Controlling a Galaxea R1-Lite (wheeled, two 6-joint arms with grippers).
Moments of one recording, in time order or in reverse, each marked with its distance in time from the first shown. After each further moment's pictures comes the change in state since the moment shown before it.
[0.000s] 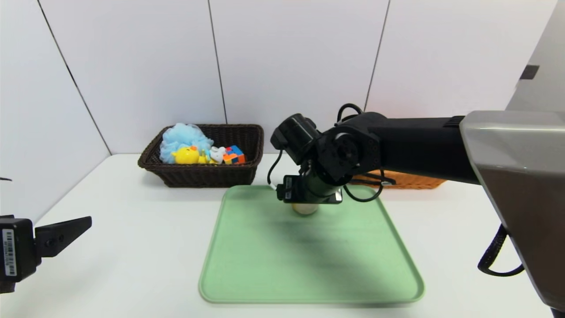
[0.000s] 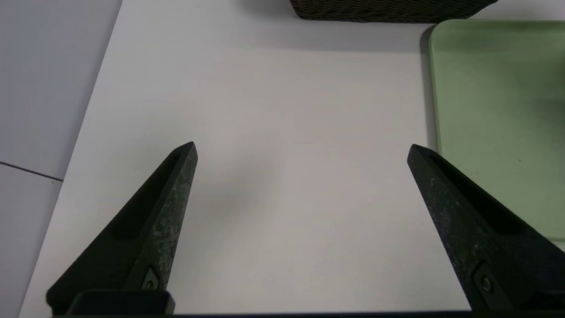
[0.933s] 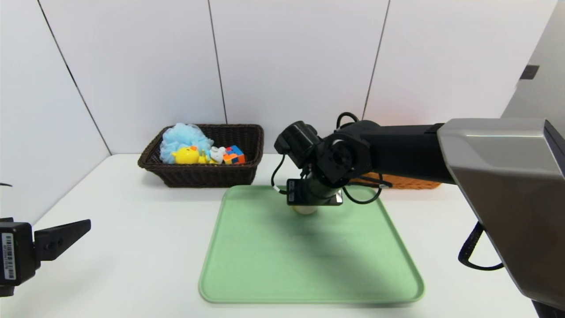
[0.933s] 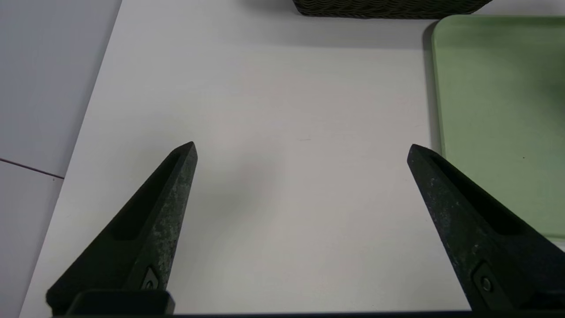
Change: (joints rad) left arm 0.000 -0.006 0.011 0.000 0.001 0.001; right arm -0.032 0.043 0.000 -0.020 0.006 -0.022
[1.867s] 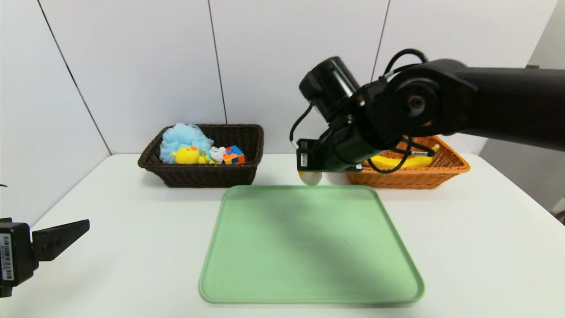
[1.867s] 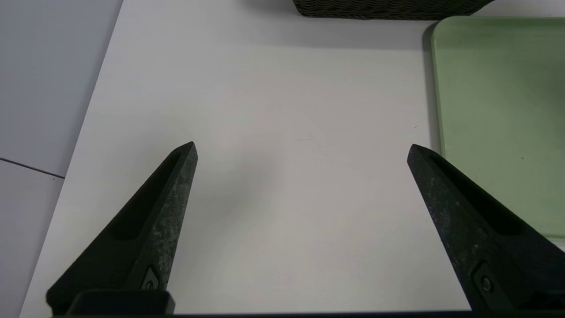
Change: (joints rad) left arm 0.001 -0.004 0.001 0.001 -0.001 0.000; right arm 0.002 -0.246 0.009 0.003 0.043 -0.098
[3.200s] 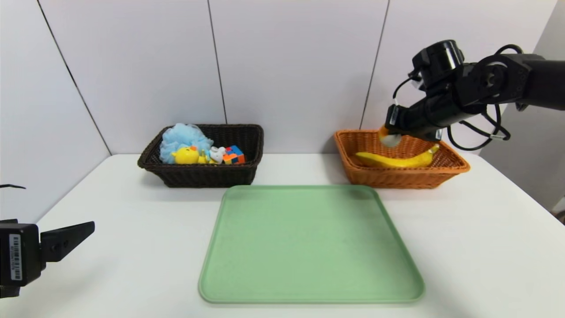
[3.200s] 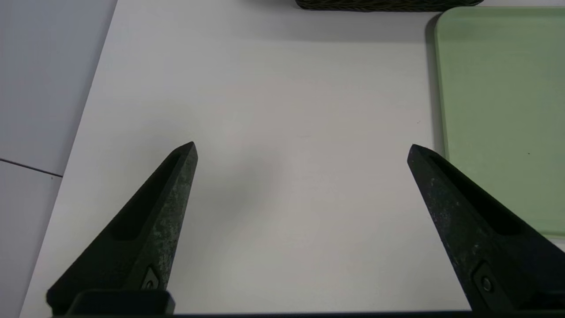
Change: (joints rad) left arm 0.000 0.018 0.005 -0.001 -0.002 0.000; right arm -0.515 0.035 0.003 -0.126 0.152 -0.064
